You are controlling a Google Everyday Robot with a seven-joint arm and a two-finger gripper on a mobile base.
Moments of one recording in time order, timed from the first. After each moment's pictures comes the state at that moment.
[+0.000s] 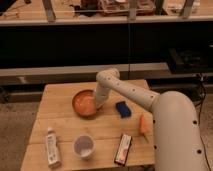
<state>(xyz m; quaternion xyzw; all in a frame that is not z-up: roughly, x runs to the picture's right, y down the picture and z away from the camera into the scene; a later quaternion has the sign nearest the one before) -0.046 0.099 0.914 -0.24 -0.29 -0.37 0.85</state>
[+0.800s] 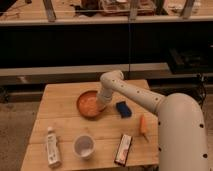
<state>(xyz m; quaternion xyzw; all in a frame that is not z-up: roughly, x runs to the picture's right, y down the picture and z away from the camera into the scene) -0.030 0.109 0.912 -0.25 -0.28 -0.36 0.85</state>
